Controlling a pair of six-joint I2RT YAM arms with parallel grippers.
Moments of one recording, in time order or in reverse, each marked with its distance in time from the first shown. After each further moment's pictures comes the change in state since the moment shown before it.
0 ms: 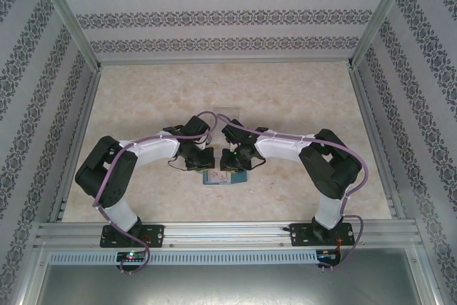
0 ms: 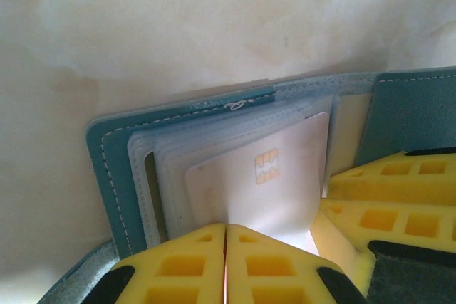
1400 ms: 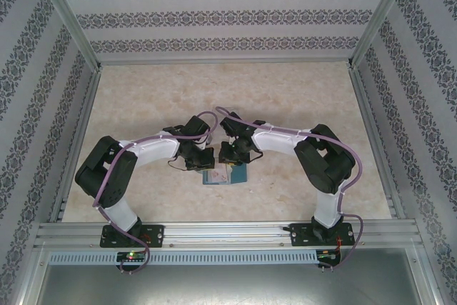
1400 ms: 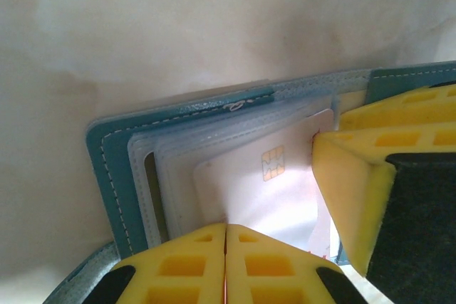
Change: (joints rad) left arm 0.000 0.000 -0.001 0.000 -0.003 0.019; right arm -0.033 0.065 0.102 -0.042 0.038 -0.010
